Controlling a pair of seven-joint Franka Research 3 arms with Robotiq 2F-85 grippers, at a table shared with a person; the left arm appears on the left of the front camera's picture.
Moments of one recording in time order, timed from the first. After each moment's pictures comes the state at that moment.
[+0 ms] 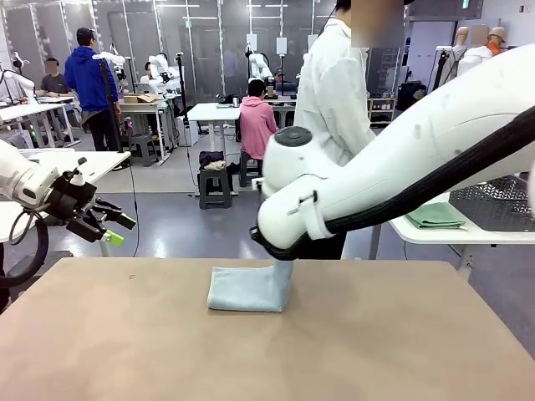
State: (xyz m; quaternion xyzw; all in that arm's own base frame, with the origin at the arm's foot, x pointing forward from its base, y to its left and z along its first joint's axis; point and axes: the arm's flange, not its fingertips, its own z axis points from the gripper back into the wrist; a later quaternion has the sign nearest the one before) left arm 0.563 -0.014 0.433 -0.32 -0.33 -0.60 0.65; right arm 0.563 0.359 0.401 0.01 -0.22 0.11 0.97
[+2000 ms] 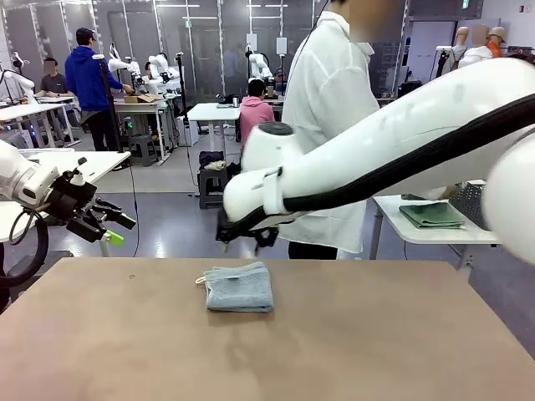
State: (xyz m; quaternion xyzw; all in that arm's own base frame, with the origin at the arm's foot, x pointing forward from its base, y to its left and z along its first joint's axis) left arm 0.563 -0.014 0.433 -0.32 -0.33 -0.60 0.65; right arm 0.571 0.378 0.410 0.13 -0.15 0.04 0.98
